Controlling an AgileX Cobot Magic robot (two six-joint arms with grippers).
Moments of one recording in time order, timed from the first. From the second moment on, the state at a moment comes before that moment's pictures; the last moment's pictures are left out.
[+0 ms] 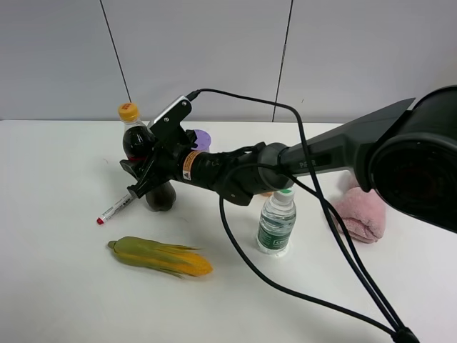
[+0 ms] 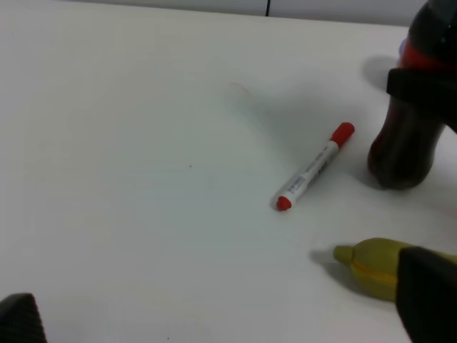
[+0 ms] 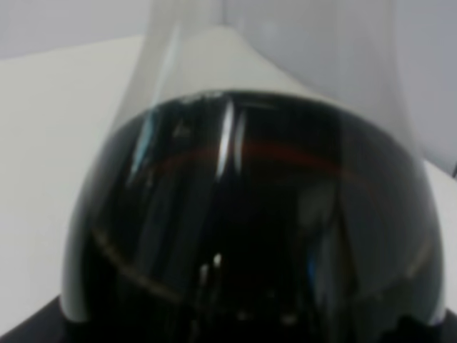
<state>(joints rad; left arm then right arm) -0.02 -0.01 -0.51 0.09 1.07 -0.16 0.80 2.23 -1.30 -0.34 -0.66 0.21</state>
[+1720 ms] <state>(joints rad) -0.02 -0.01 -0.51 0.09 1.07 -0.16 0.80 2.21 -1.30 -0.39 -0.70 0.21</state>
